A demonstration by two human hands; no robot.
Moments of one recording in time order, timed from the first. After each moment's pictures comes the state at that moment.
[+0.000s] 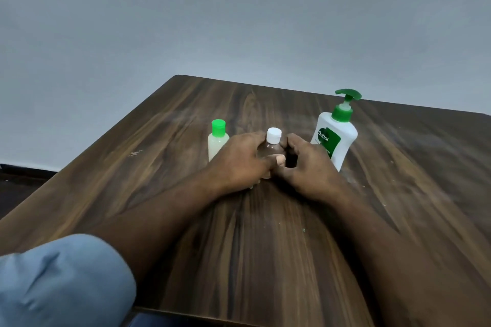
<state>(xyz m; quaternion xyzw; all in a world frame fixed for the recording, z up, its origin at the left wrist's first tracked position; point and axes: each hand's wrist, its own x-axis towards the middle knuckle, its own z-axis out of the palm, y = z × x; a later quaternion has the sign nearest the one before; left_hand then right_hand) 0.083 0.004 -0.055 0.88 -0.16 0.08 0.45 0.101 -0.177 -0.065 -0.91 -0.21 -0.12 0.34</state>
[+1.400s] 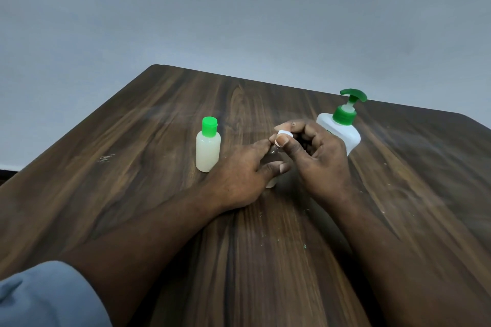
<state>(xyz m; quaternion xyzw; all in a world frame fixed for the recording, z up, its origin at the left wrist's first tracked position) 0.104 0.001 -0.081 0.87 -0.24 0.12 0.42 0.102 -0.170 -0.056 -0.79 -0.19 -0.22 0.54</state>
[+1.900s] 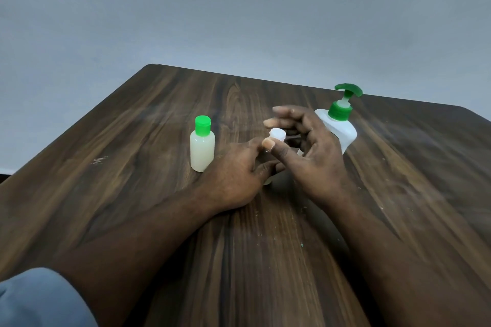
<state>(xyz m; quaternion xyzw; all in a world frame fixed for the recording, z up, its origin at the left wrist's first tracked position) 0.107 0.001 -0.083 0.88 -0.24 0.15 0.39 0.097 -0.169 -0.051 -0.79 -0.23 -0.21 0.53</state>
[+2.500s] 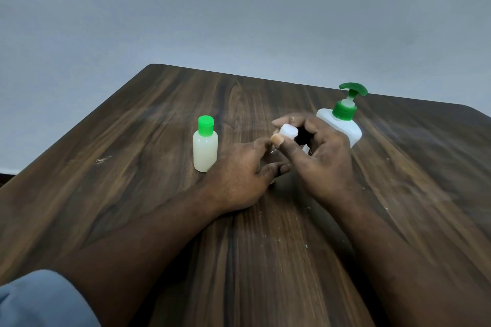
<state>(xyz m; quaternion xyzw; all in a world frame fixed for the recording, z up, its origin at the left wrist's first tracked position) 0.106 0.001 -0.083 0.88 -0.25 0.14 0.38 0.098 -0.168 -0.052 -0.79 -0.22 -0.27 0.50</state>
